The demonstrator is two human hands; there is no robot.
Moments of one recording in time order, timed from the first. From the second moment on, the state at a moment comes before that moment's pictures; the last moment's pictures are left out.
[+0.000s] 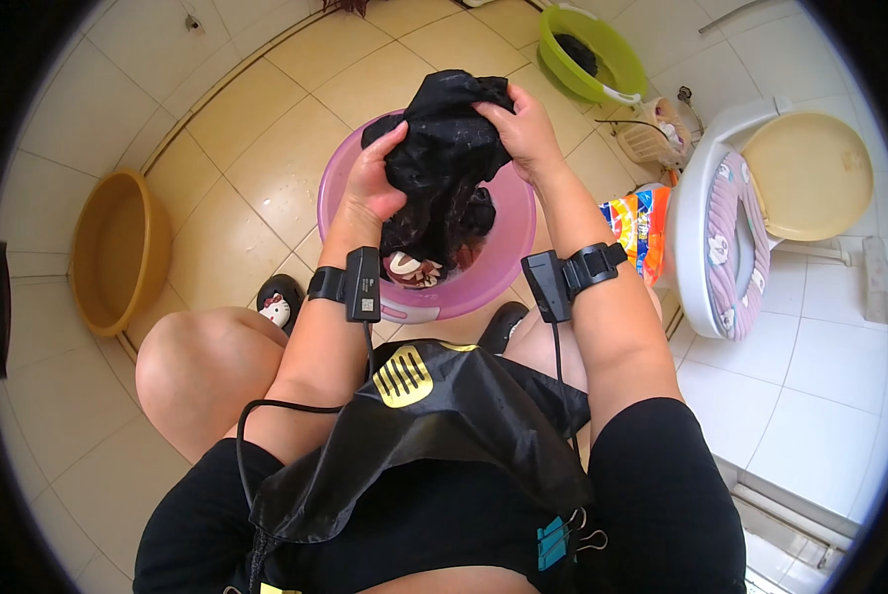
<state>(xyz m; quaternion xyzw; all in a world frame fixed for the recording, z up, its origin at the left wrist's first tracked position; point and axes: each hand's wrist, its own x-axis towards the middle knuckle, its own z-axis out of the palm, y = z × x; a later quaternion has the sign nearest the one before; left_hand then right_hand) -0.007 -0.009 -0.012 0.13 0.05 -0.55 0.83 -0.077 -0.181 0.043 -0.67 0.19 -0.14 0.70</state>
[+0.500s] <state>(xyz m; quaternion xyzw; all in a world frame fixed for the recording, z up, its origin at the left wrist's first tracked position) -0.058 -0.070 -0.026 0.18 0.29 -0.45 0.83 -0.078 -0.146 0.007 -0.93 0.24 -0.15 0.25</state>
